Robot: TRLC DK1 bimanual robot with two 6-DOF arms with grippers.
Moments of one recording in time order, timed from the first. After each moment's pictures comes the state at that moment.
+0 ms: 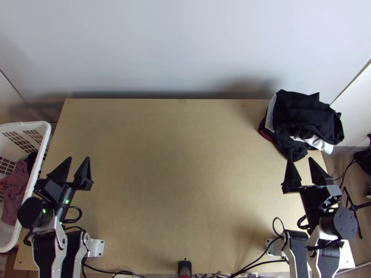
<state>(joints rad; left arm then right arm) 0.24 0.19 0.32 -0.05 0.33 -0.31 -0.13 0.11 0.35 -0.10 -0.22 0.22</state>
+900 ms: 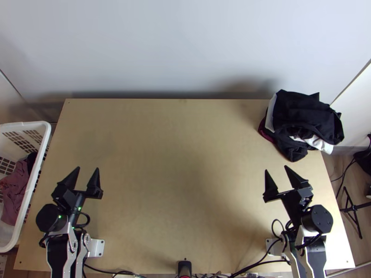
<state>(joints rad) 0.19 0.00 0.08 -0.08 0.28 -0.16 0.05 0.00 0.11 -0.12 -0.20 0.07</state>
